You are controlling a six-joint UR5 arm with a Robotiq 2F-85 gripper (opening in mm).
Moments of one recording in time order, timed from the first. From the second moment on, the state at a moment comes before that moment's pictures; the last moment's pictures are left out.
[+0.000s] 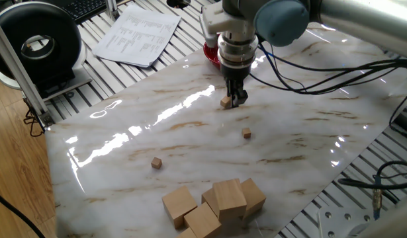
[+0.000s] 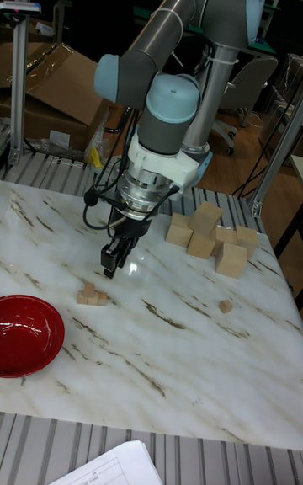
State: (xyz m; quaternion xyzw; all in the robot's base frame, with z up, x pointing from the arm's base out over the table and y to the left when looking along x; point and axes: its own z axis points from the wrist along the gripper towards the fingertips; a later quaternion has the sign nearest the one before) arm 0.497 -0.036 0.055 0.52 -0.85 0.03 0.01
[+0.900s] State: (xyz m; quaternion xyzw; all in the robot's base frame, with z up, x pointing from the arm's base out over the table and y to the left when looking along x) arm 0.526 -0.029 0.073 0.54 -0.84 0.02 -0.05
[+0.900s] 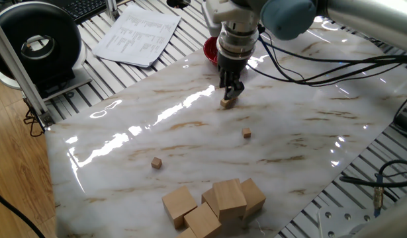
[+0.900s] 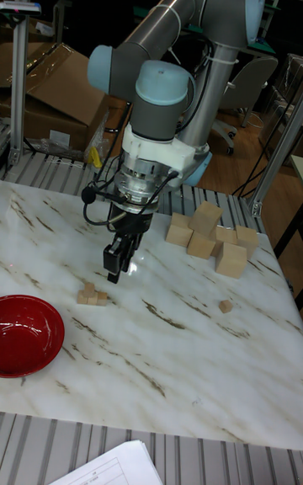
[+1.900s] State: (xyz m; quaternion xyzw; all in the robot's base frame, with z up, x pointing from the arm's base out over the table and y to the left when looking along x) arm 0.502 -0.023 0.073 0.58 -0.81 -0.01 -0.01
